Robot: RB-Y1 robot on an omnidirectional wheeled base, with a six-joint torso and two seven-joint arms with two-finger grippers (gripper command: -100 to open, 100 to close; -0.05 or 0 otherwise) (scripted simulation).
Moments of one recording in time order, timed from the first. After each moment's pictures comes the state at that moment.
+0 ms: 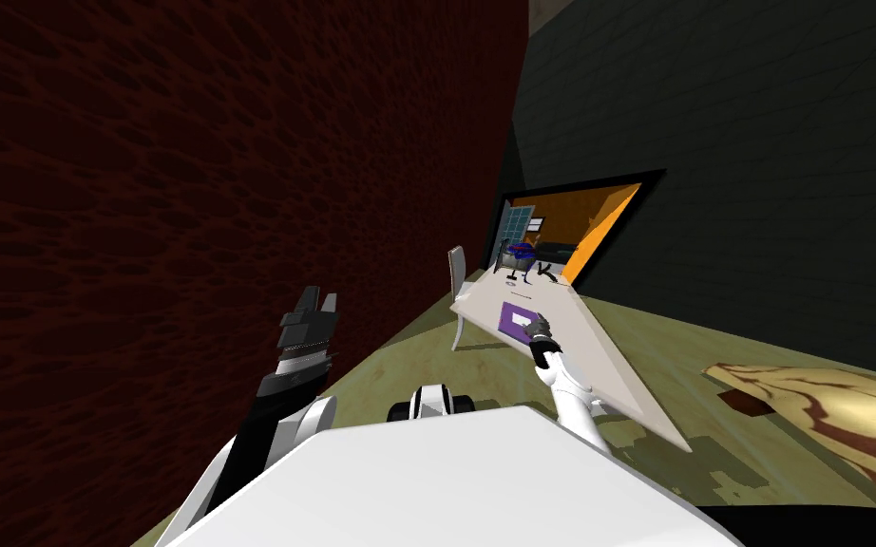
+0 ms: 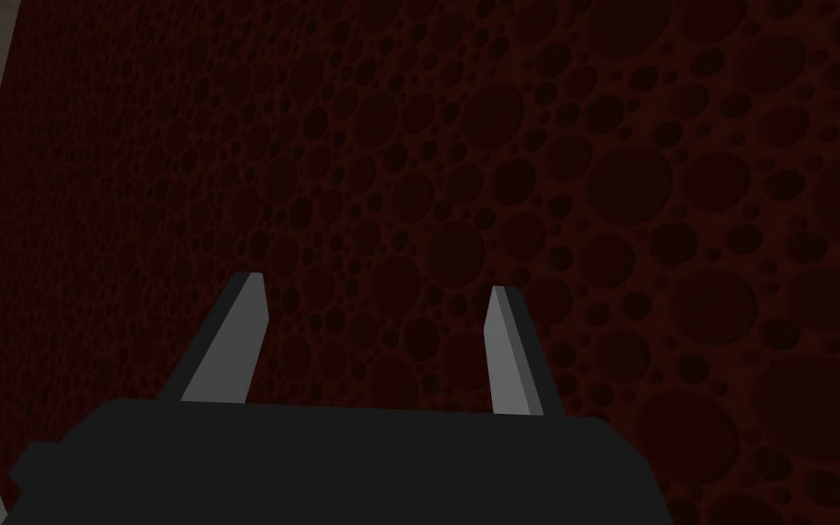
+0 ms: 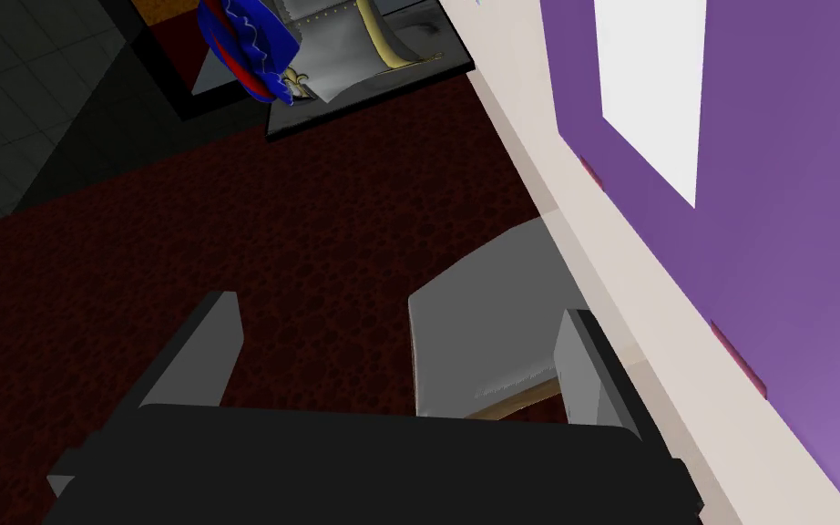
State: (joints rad) left arm 0.54 -0.01 0.07 -2.36 -0.06 -0.45 0.02; right arm -0.06 -0.20 -0.69 -1.26 1.26 -0.15 1.41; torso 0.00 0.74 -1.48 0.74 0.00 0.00
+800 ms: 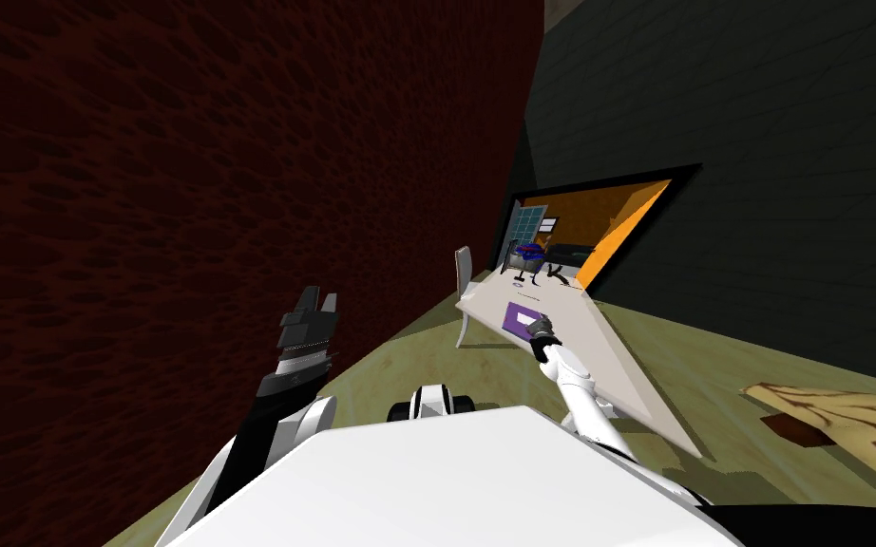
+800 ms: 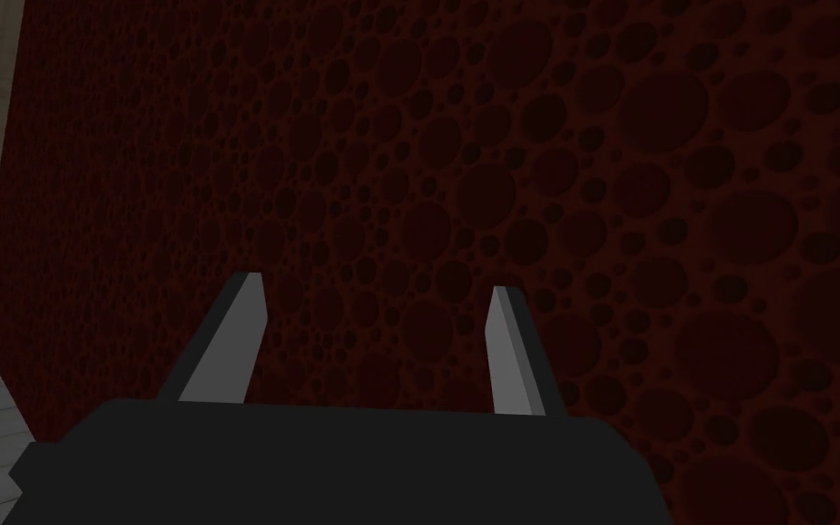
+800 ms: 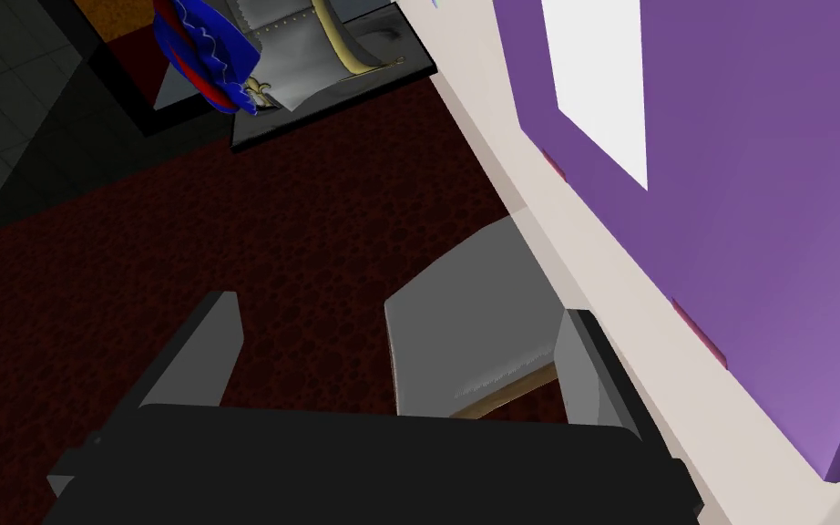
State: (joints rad) left arm 0.54 -0.01 0.07 -2.36 -0.06 -0.45 0.02; right arm -0.06 -0.37 -0.51 -1.15 1.26 0.02 1.19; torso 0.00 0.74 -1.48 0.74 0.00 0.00
